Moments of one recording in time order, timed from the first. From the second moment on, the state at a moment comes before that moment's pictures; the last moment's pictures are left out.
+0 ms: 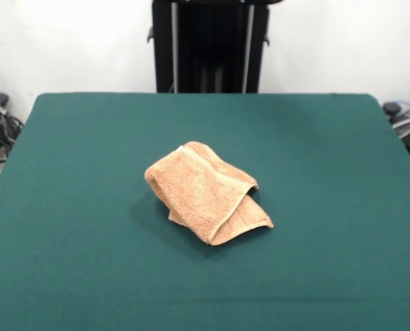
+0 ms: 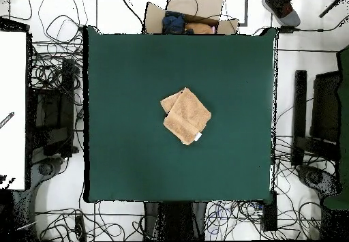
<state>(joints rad) 1.11 -0.73 -0.71 1.61 0.70 0.66 1.70</state>
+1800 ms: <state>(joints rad) 1.14 -0.81 -0.57 1.78 0.65 0.52 1.71</state>
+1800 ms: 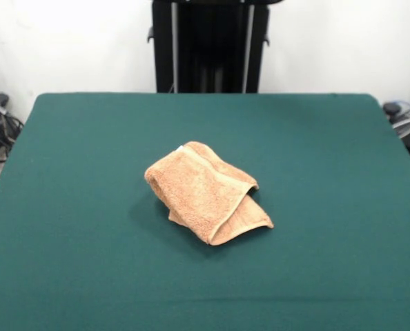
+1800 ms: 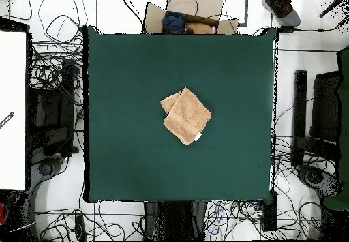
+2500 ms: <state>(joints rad) 1.07 -0.75 -0.33 1.94 0.69 0.17 1.72</state>
